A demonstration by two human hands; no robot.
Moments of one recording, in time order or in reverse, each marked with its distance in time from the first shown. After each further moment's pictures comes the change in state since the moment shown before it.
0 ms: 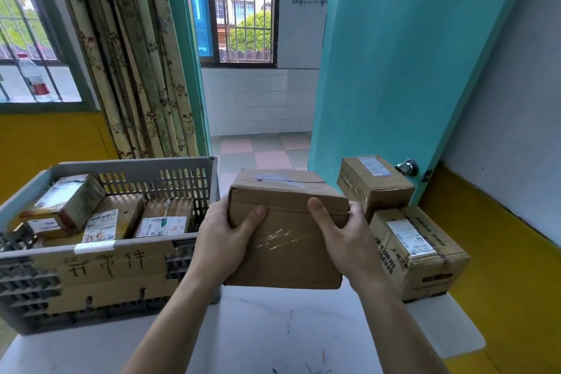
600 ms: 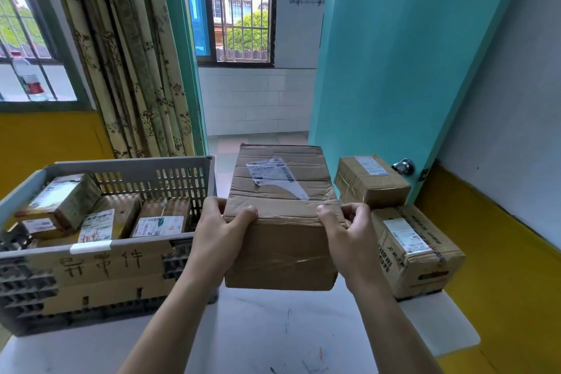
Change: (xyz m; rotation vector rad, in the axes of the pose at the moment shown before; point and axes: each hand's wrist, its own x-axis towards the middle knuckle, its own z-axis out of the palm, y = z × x) left_hand -0.003 0.012 0.001 -0.118 0.033 -0.120; right_hand -0.006 0.001 0.001 0.057 0.090 -0.001
